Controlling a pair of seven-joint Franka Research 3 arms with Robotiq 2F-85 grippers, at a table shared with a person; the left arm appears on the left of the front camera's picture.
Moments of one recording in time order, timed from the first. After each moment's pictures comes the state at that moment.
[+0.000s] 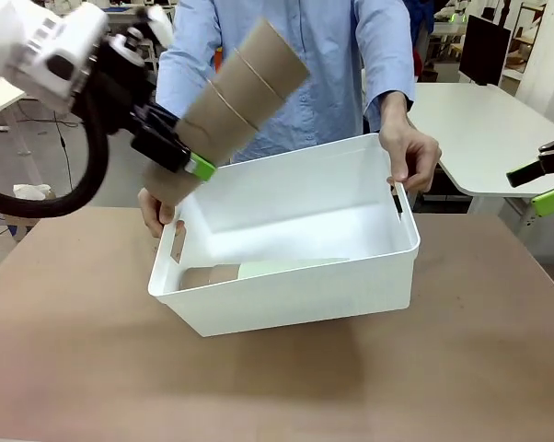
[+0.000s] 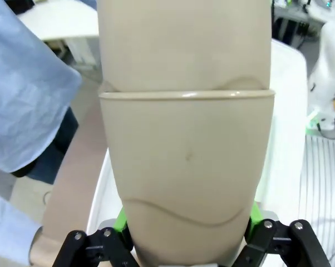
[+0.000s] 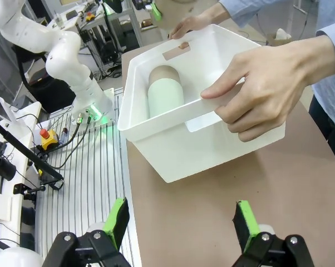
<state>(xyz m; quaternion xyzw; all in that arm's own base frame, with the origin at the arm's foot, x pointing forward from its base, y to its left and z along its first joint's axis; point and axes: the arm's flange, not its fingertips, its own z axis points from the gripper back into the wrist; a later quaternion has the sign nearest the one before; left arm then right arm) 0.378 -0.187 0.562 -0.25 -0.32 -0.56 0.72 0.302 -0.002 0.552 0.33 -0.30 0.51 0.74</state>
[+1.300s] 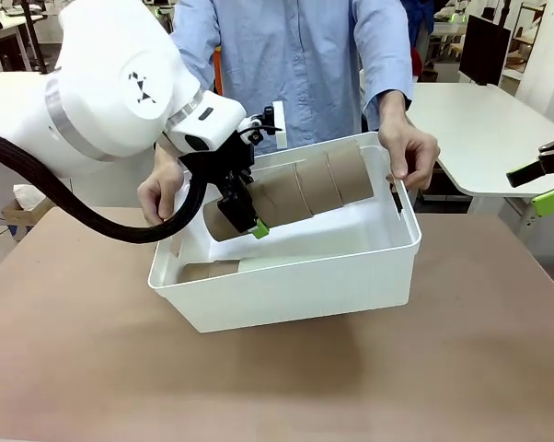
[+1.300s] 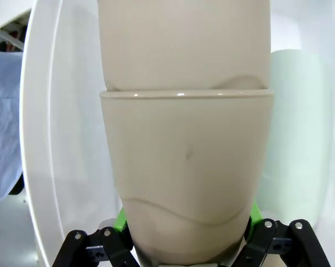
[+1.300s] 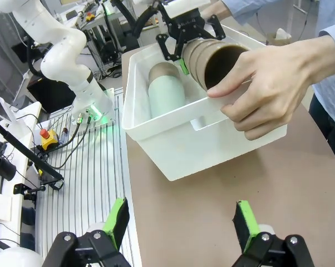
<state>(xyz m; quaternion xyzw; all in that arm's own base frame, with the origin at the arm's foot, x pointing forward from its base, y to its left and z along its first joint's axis) 0.409 -0.295 0.485 -0.12 -0.23 -0.67 0.70 0.302 -0.002 0.552 0.33 -0.30 0.51 0.74</state>
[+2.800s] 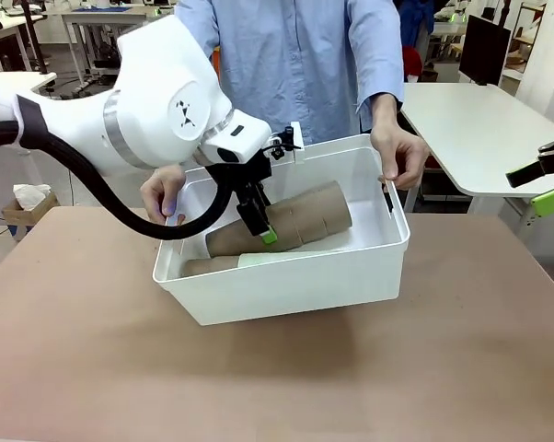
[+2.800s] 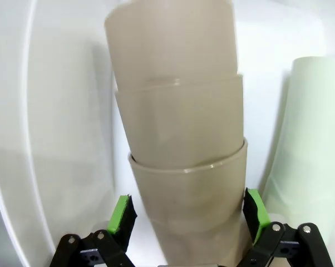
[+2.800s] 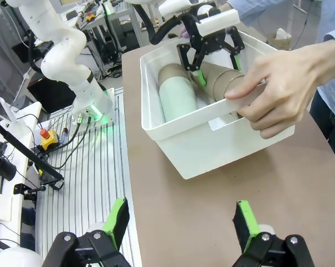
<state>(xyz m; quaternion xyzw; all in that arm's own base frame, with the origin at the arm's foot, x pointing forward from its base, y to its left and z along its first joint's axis) 0.447 -0.318 0.465 -0.11 -0.20 -0.67 0.71 0.302 -0.002 0.552 0.33 -0.30 0.51 0.74</state>
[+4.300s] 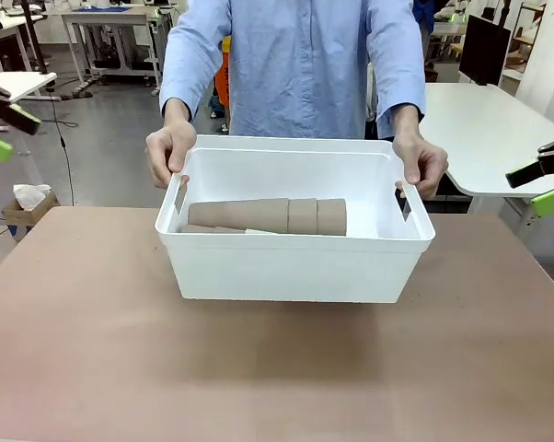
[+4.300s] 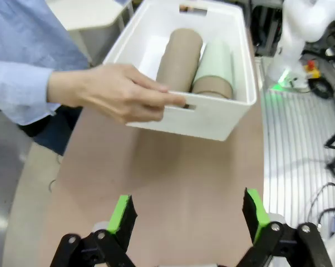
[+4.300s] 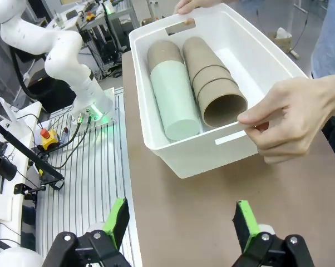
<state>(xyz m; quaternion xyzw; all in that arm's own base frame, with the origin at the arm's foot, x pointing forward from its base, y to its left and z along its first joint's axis) 0.347 0.040 0.598 -0.27 -0.33 -0.59 0.69 0.302 -0.001 0.552 0.33 -0.30 0.51 0.74</state>
